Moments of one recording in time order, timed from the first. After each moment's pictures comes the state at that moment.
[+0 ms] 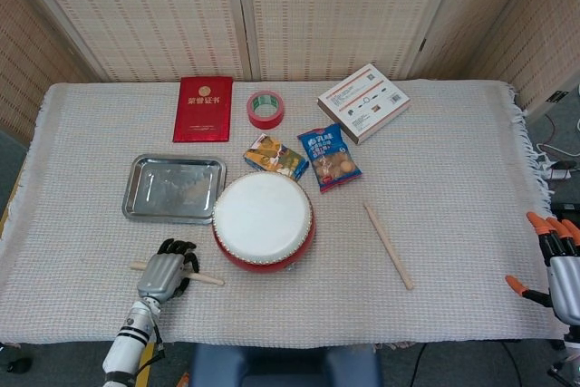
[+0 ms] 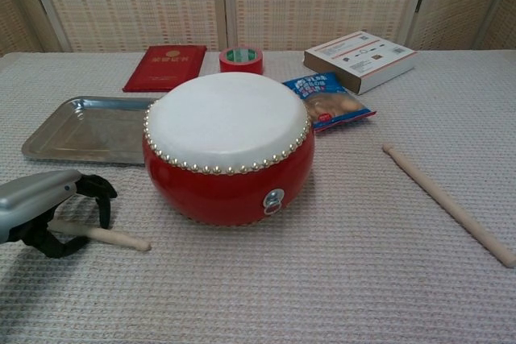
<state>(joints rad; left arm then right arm) -0.40 -1.60 -0.06 -1.61 1.10 1.12 0.45 0.00 -1.13 0.06 -1.51 -1.52 1.56 0.09</state>
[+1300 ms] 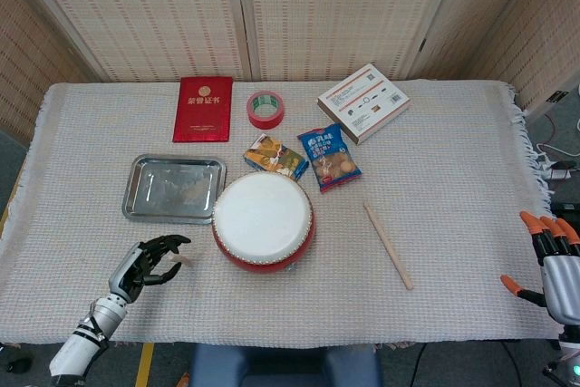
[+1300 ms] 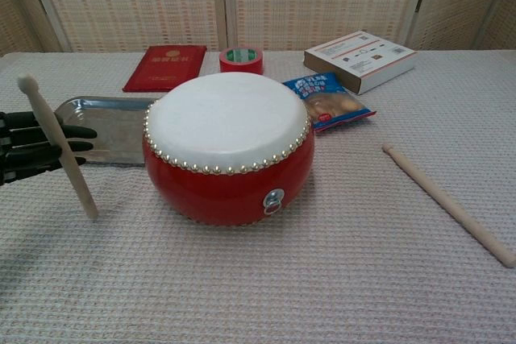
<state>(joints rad) -0.32 -1.25 -0.15 -1.79 1.38 0.92 -1.22 0.01 -1.11 0.06 -1.56 -1.53 1.56 0.03</state>
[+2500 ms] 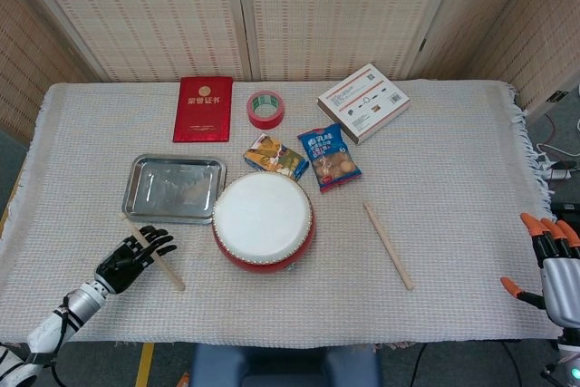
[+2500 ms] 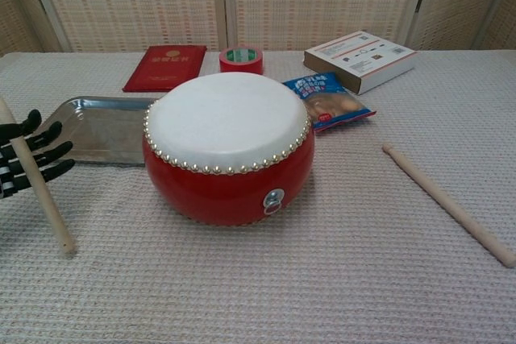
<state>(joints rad) -0.51 -1.34 0.14 -1.22 1.68 1.09 -2.44 -0.01 -1.11 0.06 -1.59 -1.52 1.57 0.00</state>
